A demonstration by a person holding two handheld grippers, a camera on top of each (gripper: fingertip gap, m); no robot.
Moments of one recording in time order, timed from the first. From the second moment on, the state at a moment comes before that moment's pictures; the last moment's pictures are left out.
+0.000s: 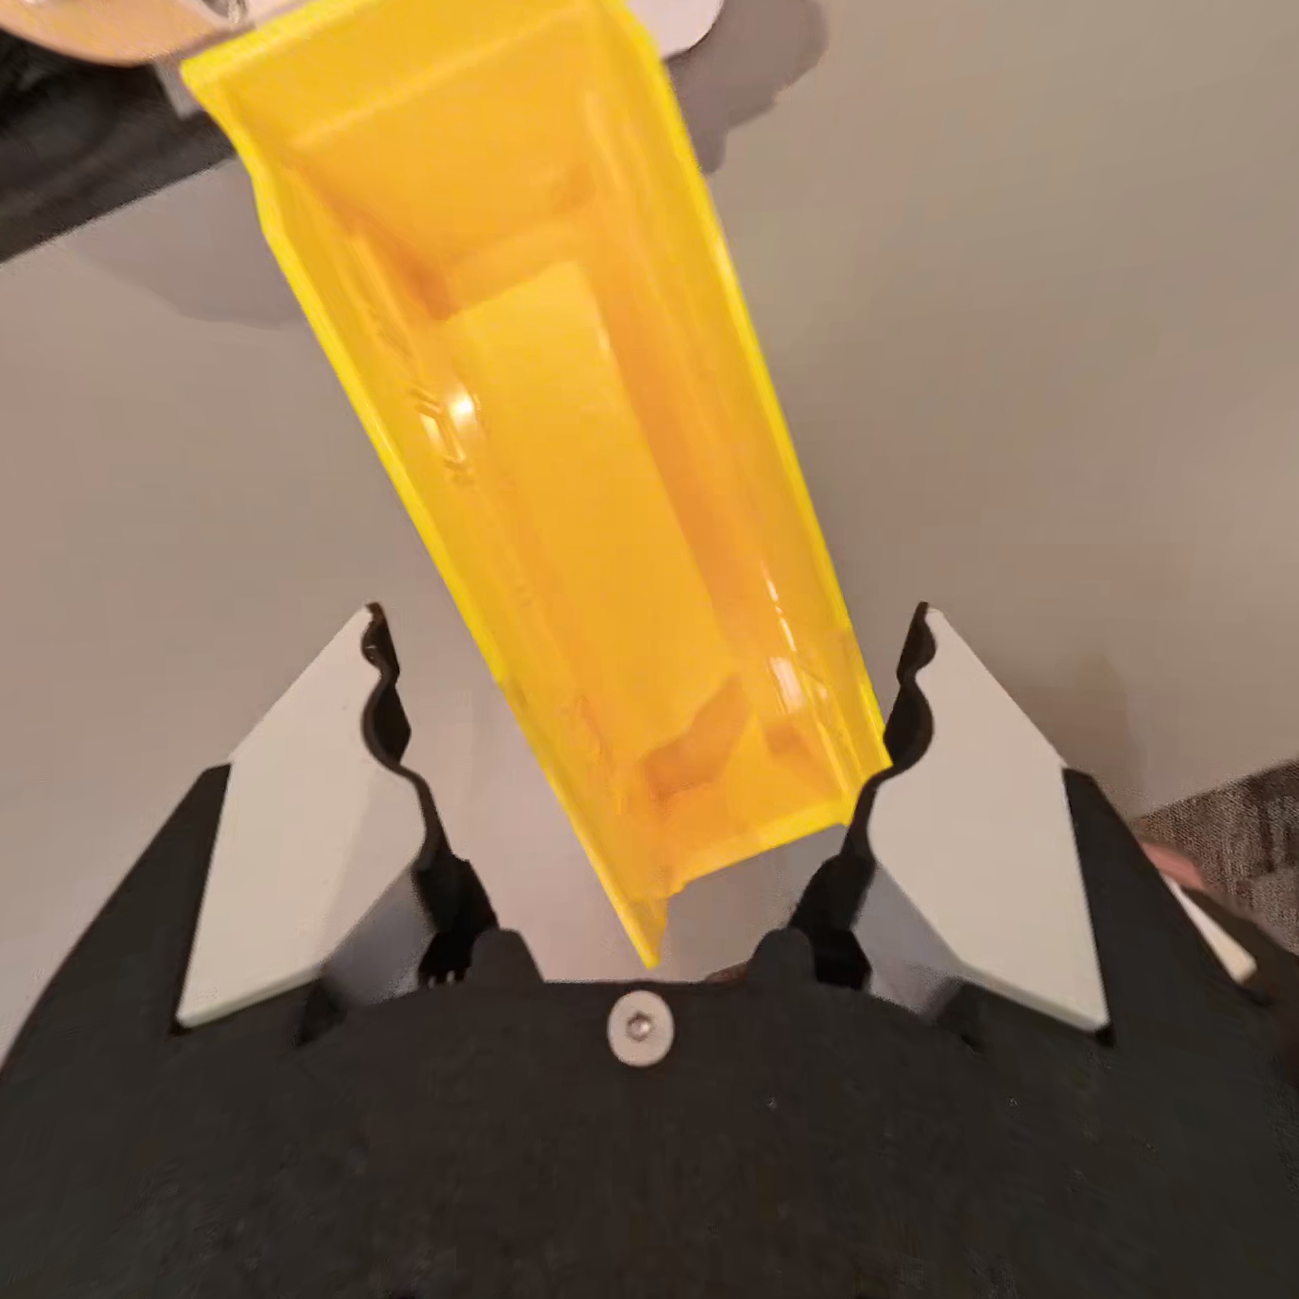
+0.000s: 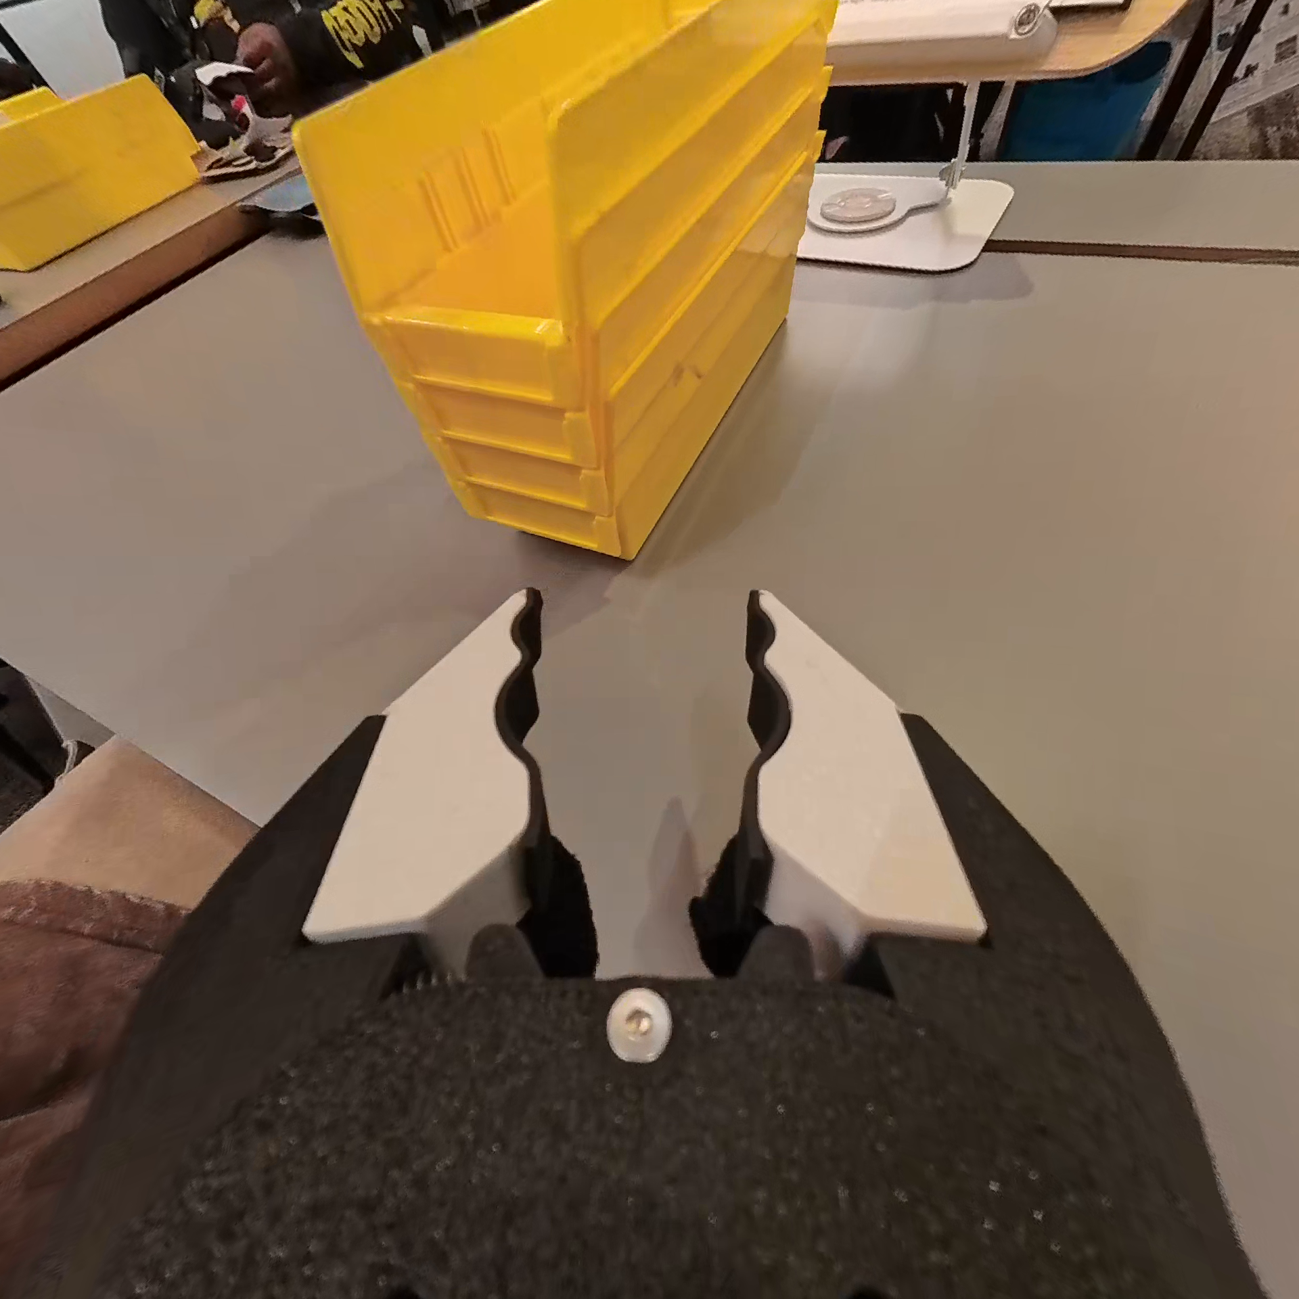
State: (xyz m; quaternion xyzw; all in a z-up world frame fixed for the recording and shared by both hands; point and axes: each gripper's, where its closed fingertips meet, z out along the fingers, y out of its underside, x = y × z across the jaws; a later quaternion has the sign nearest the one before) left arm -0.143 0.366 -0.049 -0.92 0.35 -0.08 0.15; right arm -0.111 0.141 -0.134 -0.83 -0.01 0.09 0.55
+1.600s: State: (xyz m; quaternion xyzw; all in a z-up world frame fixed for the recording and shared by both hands) left arm -0.244 0.402 0.070 -0.95 0.29 0.08 0.05; right arm -0.094 0.139 -0.124 -0.82 0.02 0.12 0.55
